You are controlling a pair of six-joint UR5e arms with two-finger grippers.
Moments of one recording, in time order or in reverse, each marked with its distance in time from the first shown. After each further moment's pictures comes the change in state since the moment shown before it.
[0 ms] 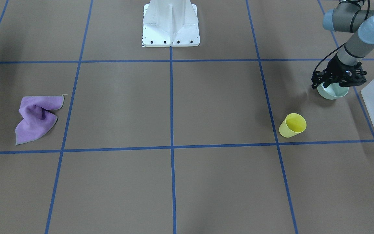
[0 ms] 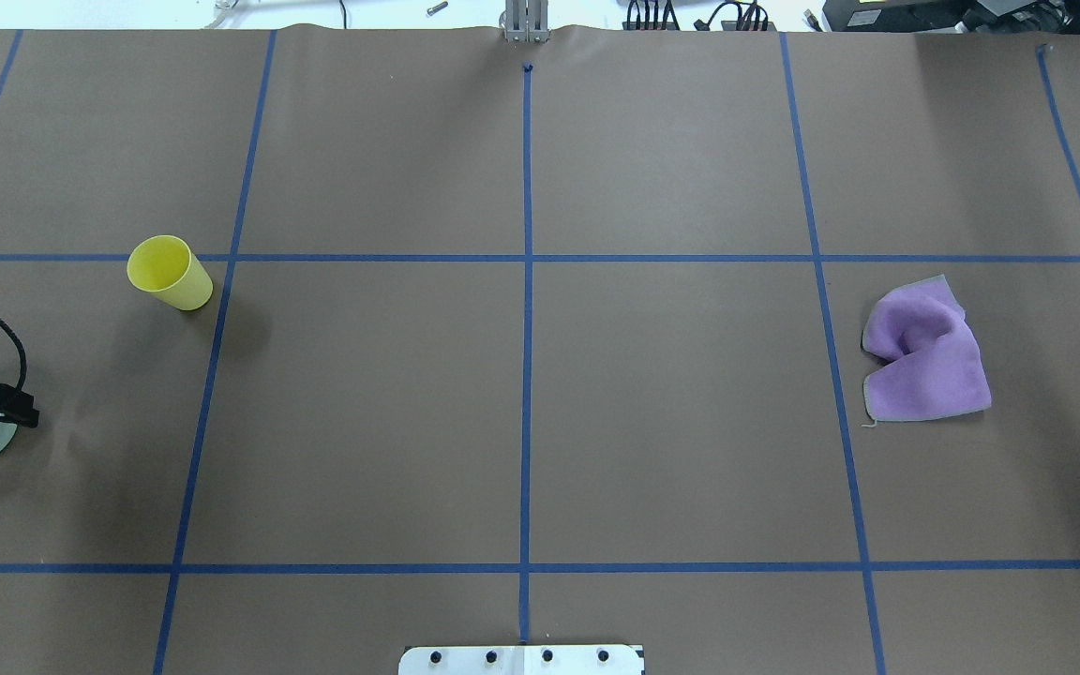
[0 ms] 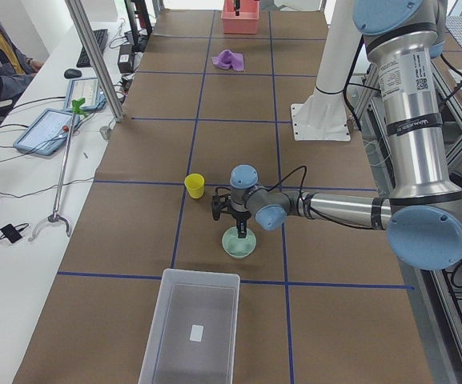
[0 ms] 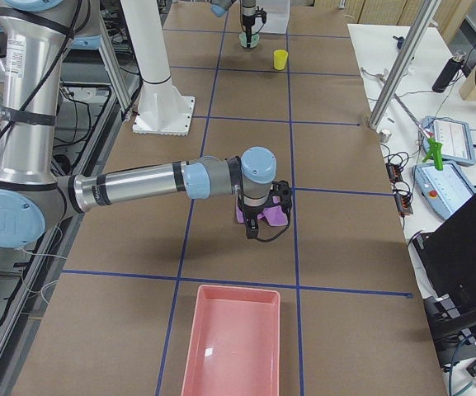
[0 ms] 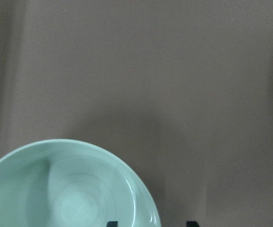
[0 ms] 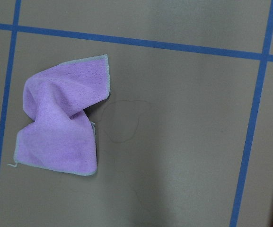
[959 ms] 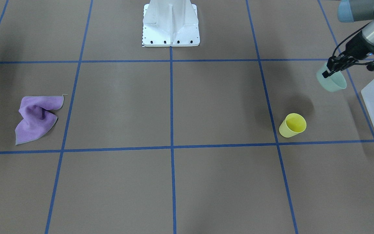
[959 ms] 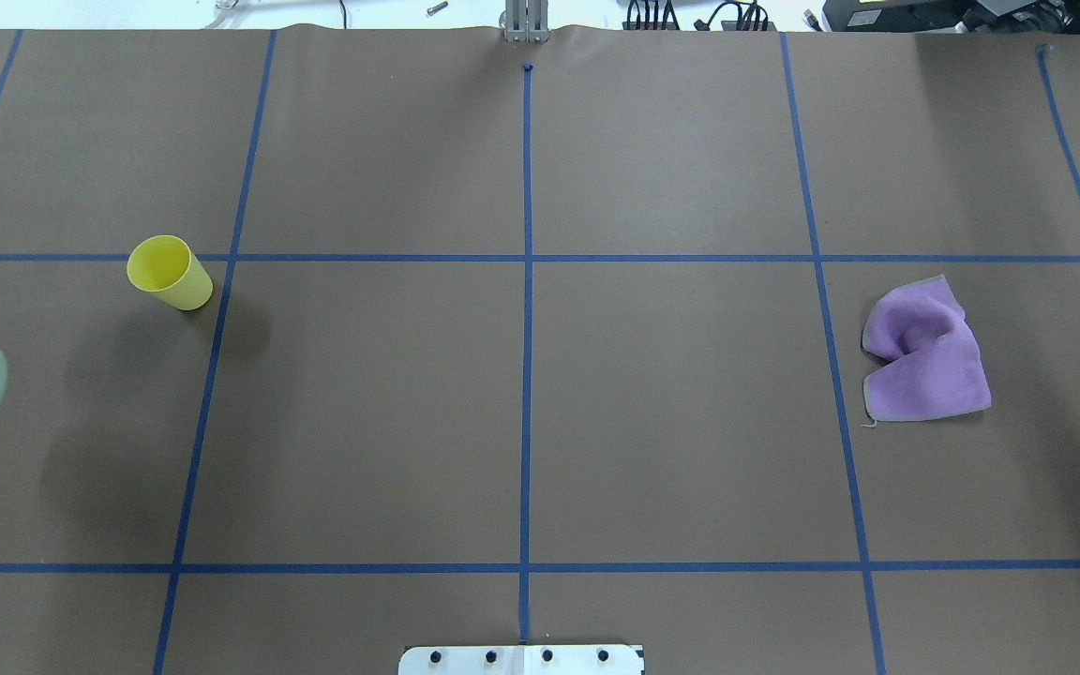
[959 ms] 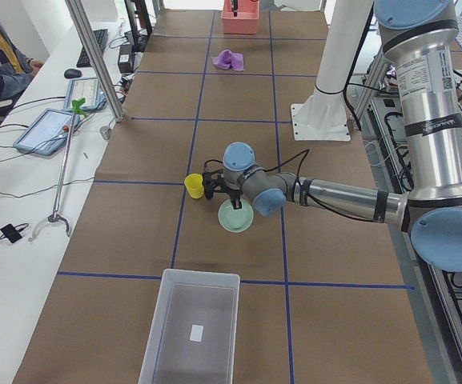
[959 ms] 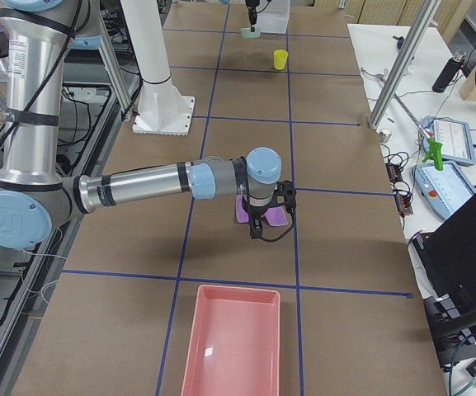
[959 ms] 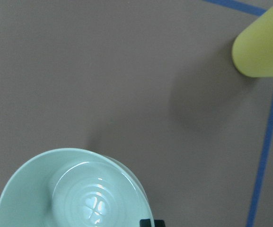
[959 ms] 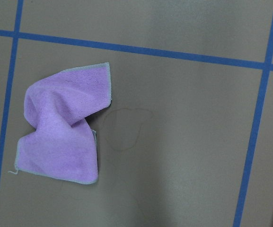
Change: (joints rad) left arm -0.288 0.011 -0.157 0.015 -0.292 -0.038; right arm -0.008 0.038 -0.025 0.000 0.000 0.004
